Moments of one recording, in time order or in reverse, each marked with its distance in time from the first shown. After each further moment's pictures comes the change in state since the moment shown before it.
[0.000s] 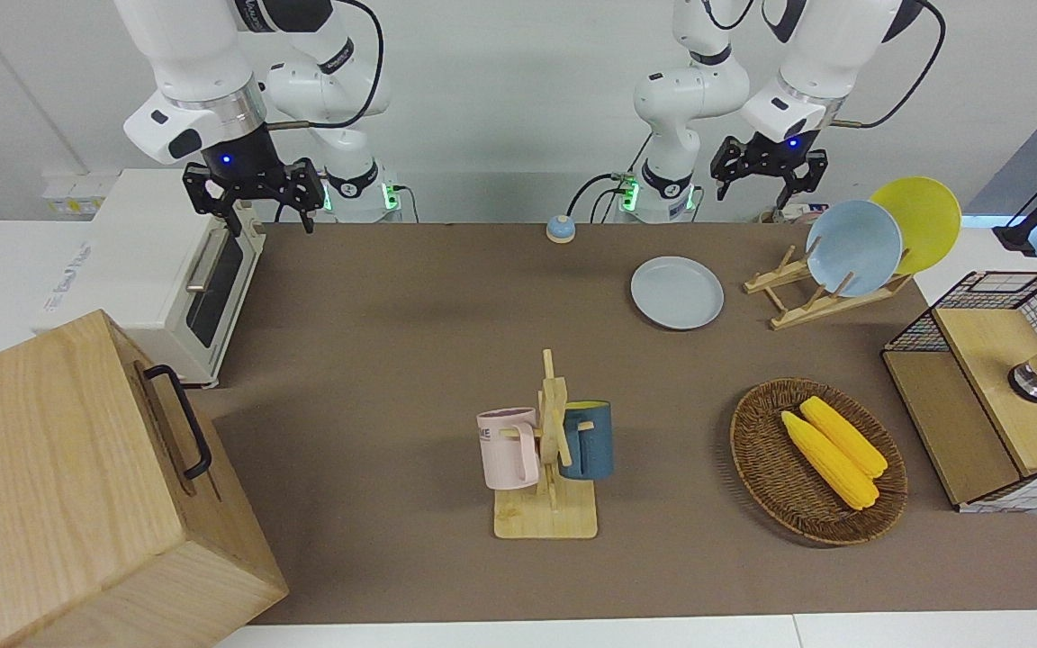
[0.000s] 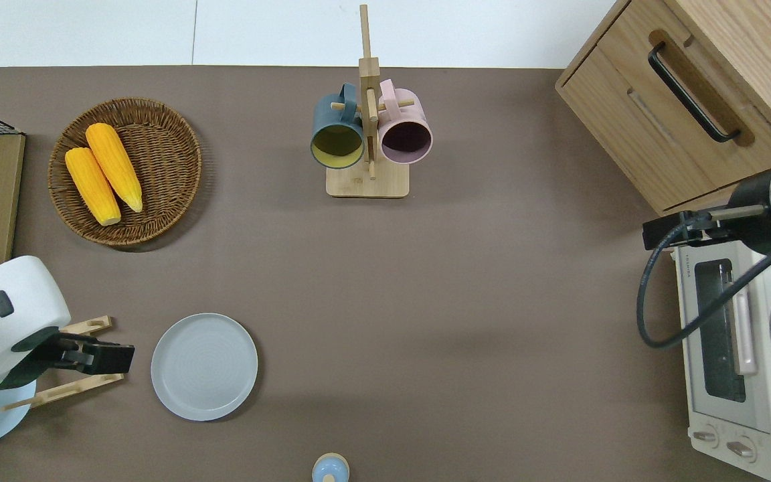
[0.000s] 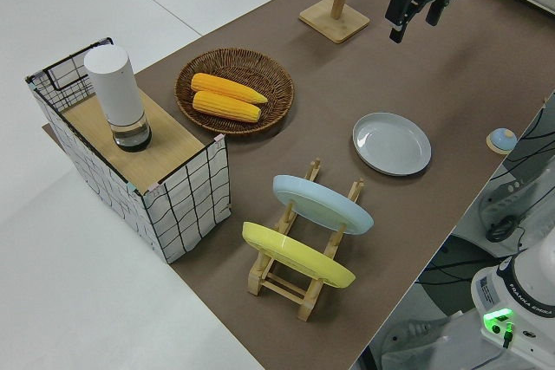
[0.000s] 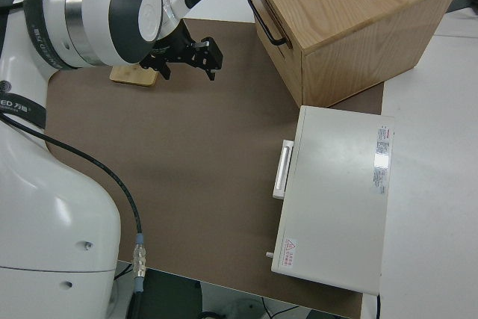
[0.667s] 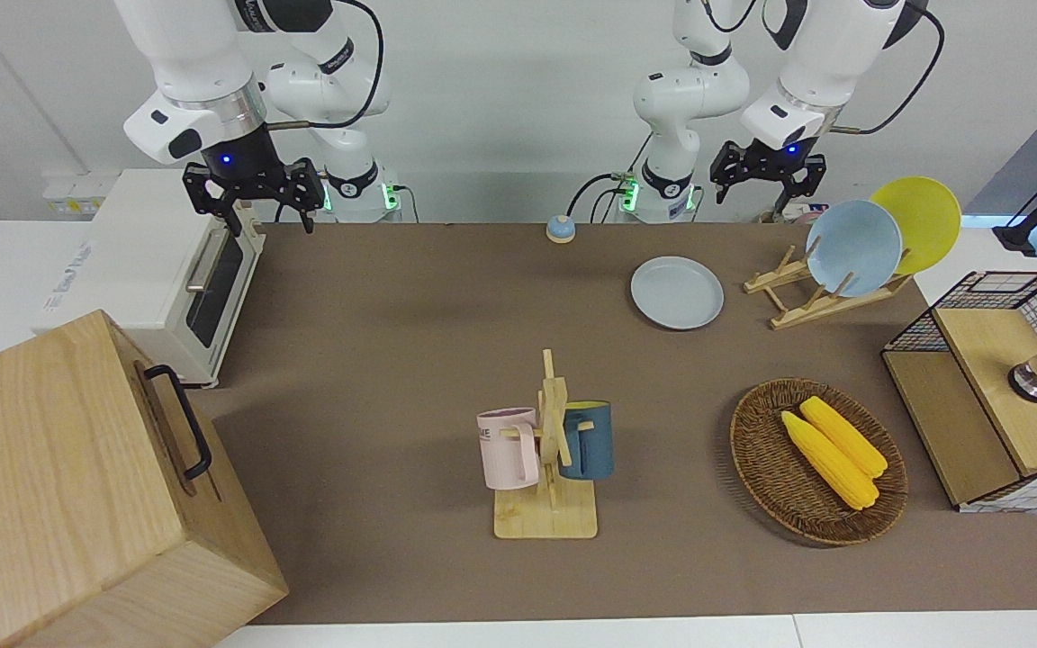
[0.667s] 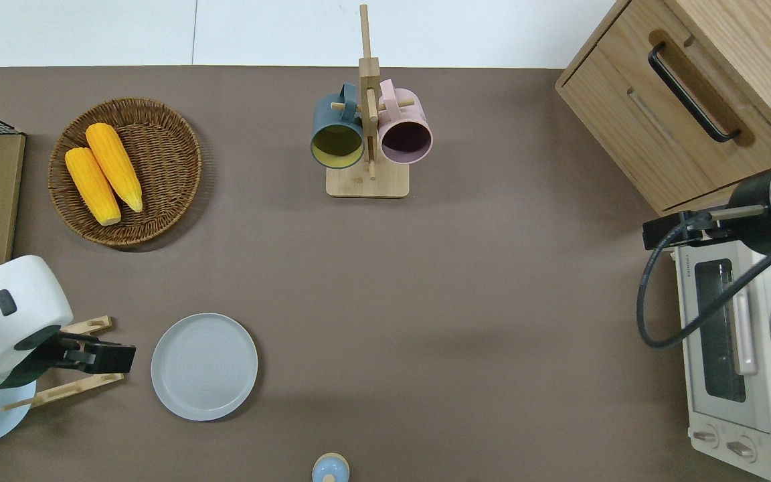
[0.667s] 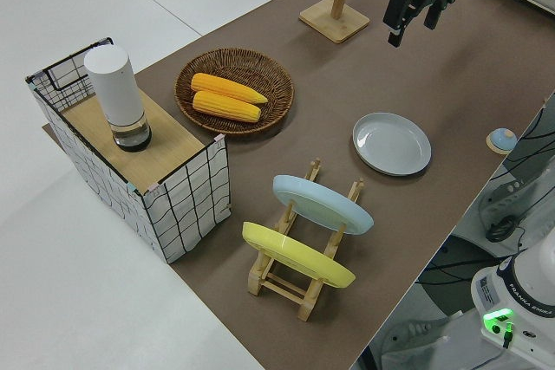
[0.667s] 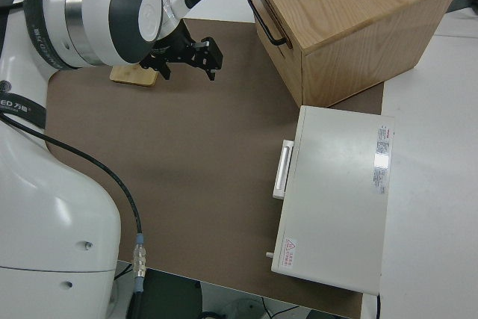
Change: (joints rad) left arm 0.000 0.013 0.000 -0.004 0.001 -0.003 -0.001; right arm 0.000 0.000 0.000 0.000 0.000 0.000 0.000
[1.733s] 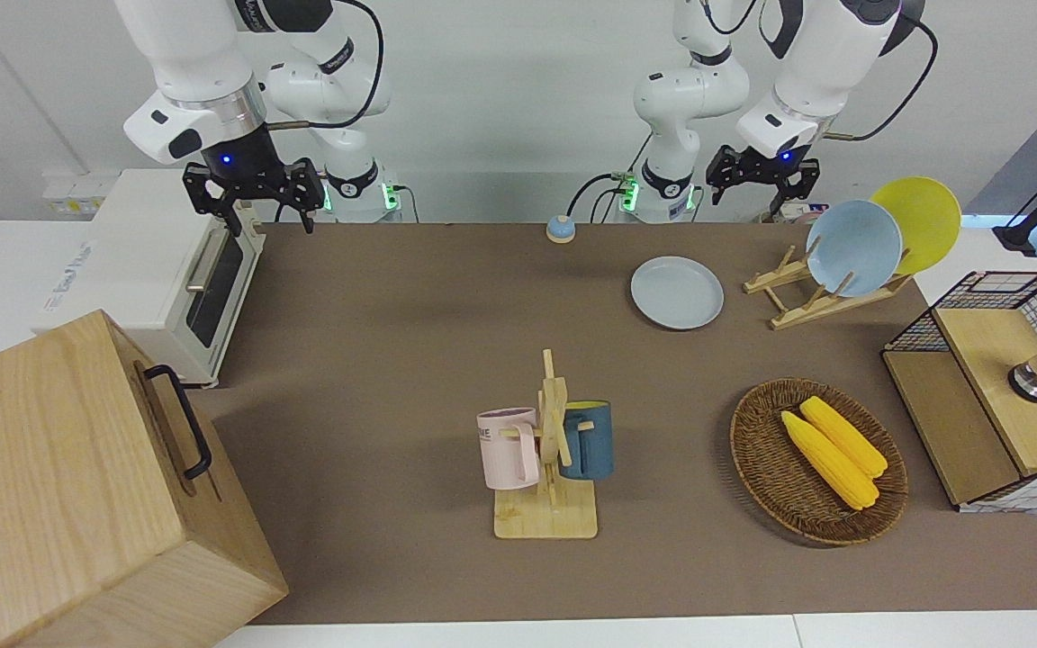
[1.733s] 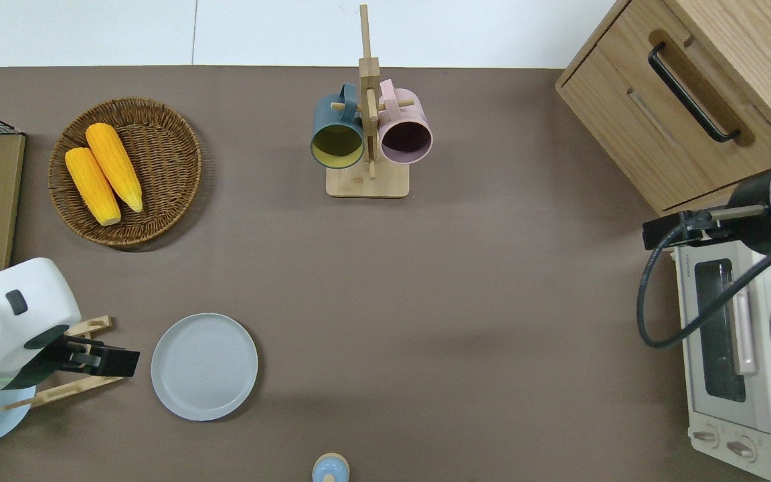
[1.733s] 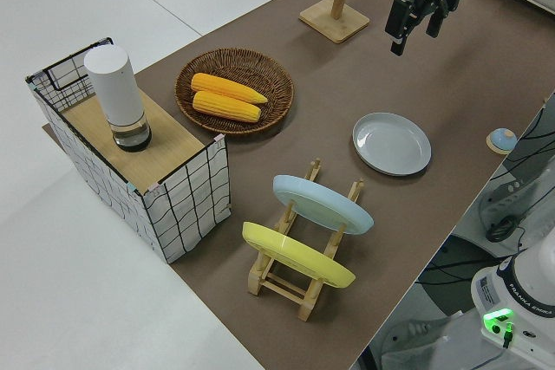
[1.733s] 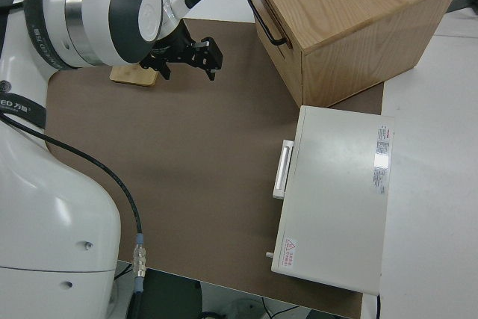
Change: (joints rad) left arm 0.000 0.000 -0.009 -0.031 0.000 -0.015 -0.003; right arm 0.000 0.000 0.000 0.000 0.000 0.000 0.000
